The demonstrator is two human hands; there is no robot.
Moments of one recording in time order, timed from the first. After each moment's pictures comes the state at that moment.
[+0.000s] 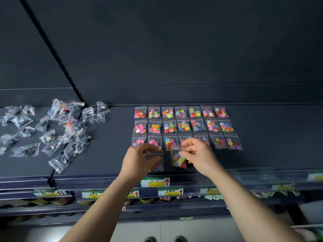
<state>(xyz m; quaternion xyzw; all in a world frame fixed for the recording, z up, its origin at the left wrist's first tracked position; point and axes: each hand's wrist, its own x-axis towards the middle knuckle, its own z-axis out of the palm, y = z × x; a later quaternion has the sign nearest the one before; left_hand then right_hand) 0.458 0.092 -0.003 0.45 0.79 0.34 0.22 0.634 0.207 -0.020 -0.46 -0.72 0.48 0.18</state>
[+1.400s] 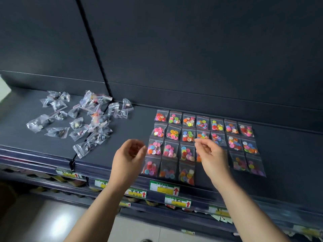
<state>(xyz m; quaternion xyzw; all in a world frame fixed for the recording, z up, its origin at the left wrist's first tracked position) 0.439 0.056 0.012 0.26 0.79 0.53 0.15 0.604 0.213 0.005 -0.43 -0.67 0.52 0.30</state>
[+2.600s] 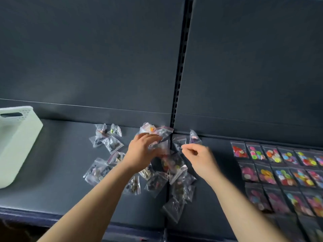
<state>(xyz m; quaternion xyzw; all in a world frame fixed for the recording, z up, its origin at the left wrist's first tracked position) 0.075 0.051 -0.009 0.56 0.77 0.30 0.11 0.264 0.151 -0.003 -0.45 -0.74 0.46 0.21</state>
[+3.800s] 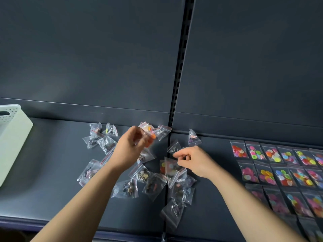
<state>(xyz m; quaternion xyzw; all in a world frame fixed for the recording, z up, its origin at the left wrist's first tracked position) 0.066 0.047 0.004 0.40 0.70 0.53 0.25 0.258 0.177 -0.017 -0.36 -0.82 0.44 0.04</state>
